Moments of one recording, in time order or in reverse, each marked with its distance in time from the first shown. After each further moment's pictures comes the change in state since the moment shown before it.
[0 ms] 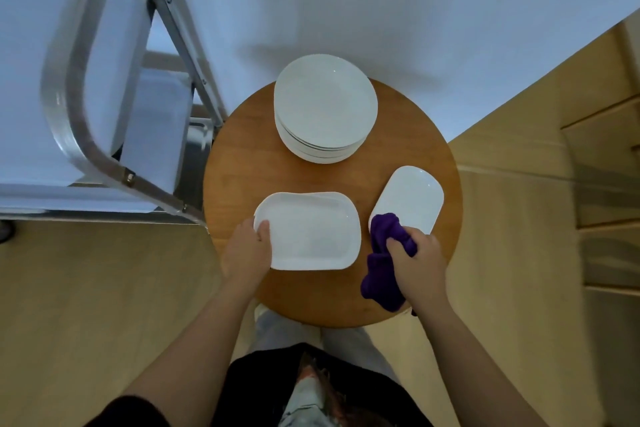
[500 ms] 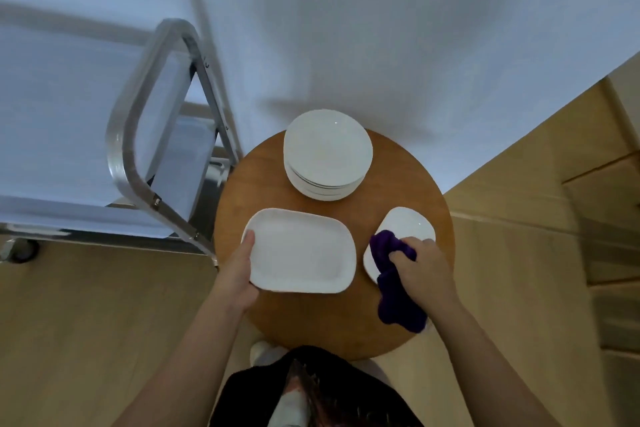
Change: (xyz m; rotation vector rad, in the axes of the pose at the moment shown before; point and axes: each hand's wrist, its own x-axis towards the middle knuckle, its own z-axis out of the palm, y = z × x) left_hand -0.045 0.046 -0.064 -1.339 -0.395 -0.365; right_hand 0.016 -0.031 -0.054 -0.258 -0.122 -0.215
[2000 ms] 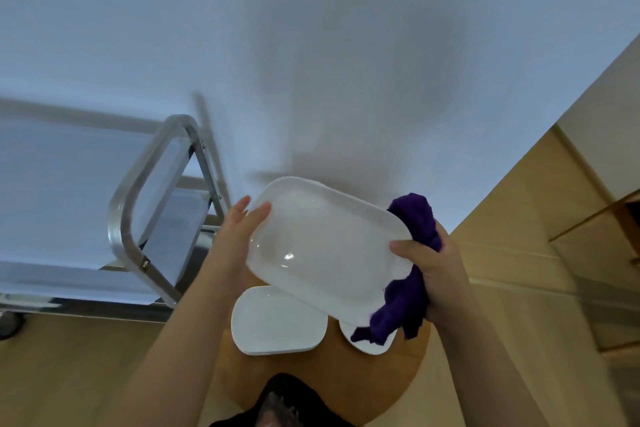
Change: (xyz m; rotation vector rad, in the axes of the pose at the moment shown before) left_hand -0.088 0.065 0.117 0.225 -0.129 0.400; right_hand -0.041 -0.048 -0.128 1.225 -0.111 -0.244
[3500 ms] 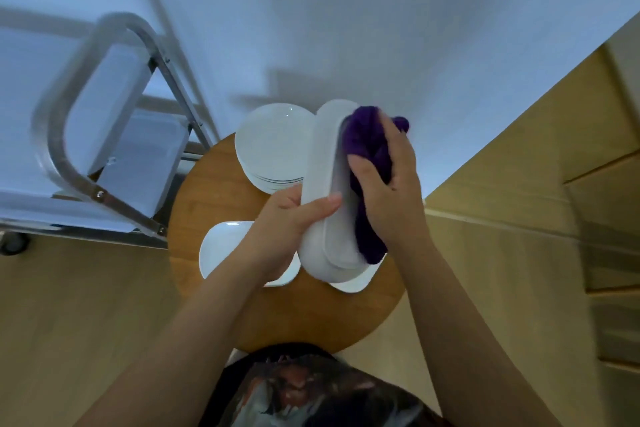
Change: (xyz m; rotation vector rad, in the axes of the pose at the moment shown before) left_hand -0.007 -0.081 0.091 0.100 -0.346 0.002; right_hand 0.050 0.027 -0.019 -0.670 0.096 -0.289
